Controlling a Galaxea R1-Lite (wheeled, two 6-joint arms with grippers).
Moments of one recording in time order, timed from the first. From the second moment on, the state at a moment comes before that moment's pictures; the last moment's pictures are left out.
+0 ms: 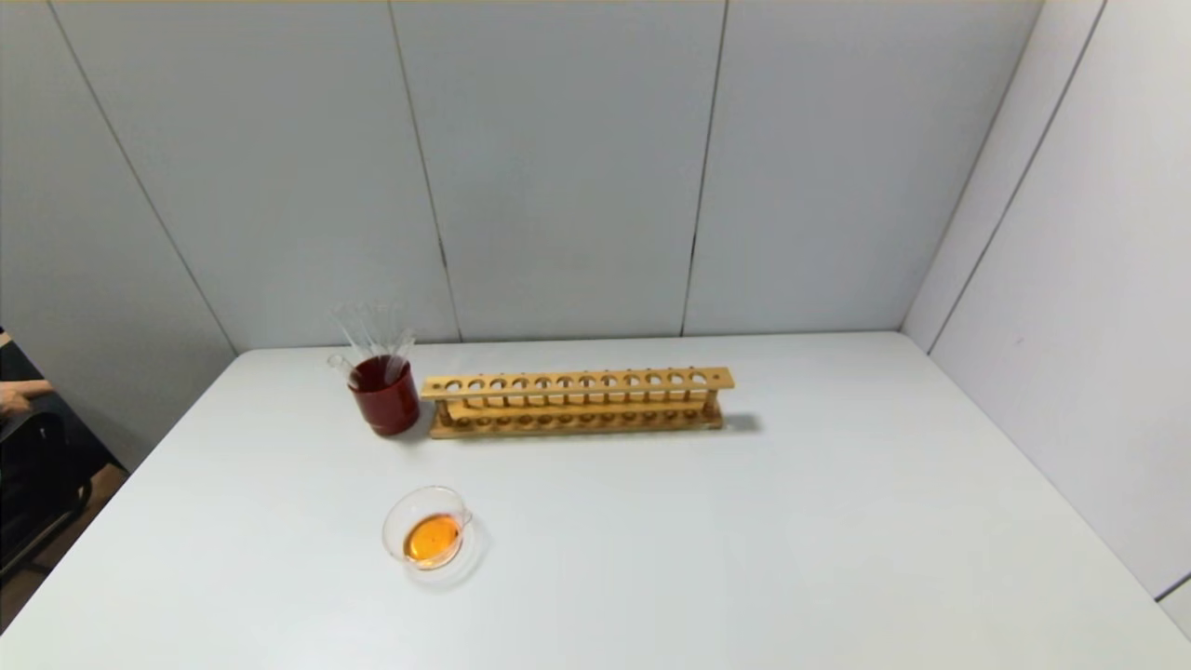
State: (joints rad) left arm -0.04 0.43 -0.28 -0.35 0.52 0.24; right arm 0.00 0.00 0.00 0.00 0.01 -0.01
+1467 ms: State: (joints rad) left arm 0.00 0.00 -0.02 0.07 -0.02 0.07; right arm 0.00 0.00 0.00 0.00 0.01 -0.01
